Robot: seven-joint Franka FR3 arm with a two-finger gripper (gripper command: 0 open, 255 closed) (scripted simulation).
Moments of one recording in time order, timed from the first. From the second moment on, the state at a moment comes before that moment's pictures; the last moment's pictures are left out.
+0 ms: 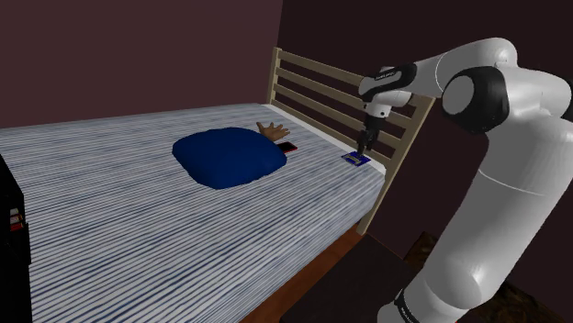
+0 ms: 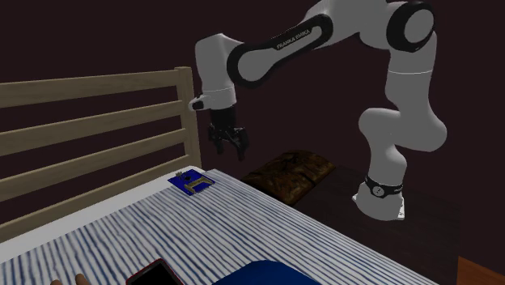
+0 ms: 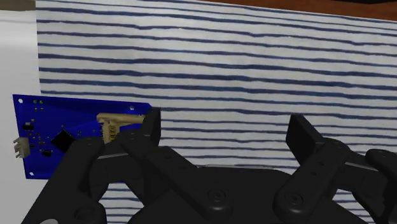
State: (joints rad) arm -0.19 0.16 -0.53 -1.87 0.09 1.88 -0.79
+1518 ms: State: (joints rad) arm -0.60 0.93 -0.46 -0.92 0.39 1.70 -0.94
